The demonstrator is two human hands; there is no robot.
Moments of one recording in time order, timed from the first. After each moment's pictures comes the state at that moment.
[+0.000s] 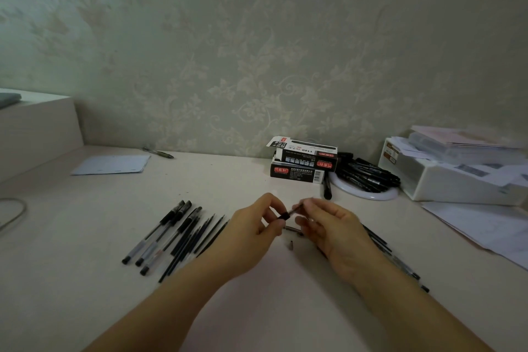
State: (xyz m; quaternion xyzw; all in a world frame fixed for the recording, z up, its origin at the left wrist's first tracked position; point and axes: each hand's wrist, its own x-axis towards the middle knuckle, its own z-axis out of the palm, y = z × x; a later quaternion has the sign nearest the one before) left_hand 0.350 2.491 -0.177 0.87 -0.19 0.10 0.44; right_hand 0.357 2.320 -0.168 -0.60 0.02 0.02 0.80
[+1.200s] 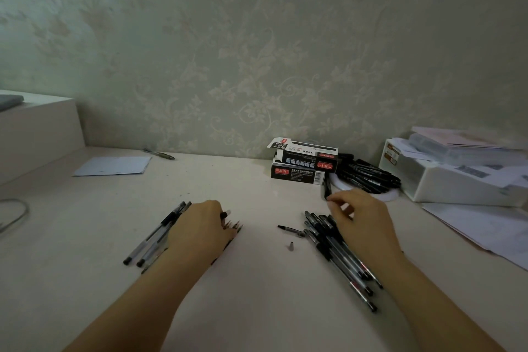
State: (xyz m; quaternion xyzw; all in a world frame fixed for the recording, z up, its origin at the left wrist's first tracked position) left_hand 0.361 2.543 -0.173 0.98 0.04 0.11 0.14; right_hand 0.375 2.275 -0.172 -0.89 -0.11 -0.30 0.31
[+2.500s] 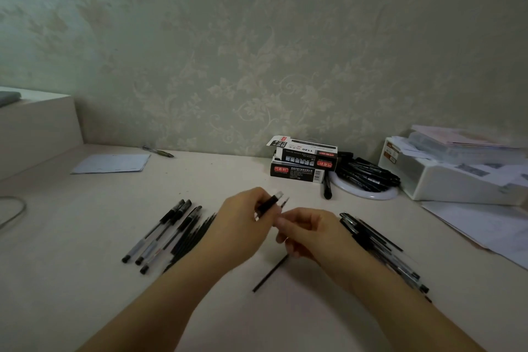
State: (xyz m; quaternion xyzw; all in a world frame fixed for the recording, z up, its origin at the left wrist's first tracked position) left_hand 0.346 2.495 -0.157 0.89 -0.11 0.16 0.40; right_hand 0.349 2.327 -0.168 -0.74 -0.13 0.10 0.65
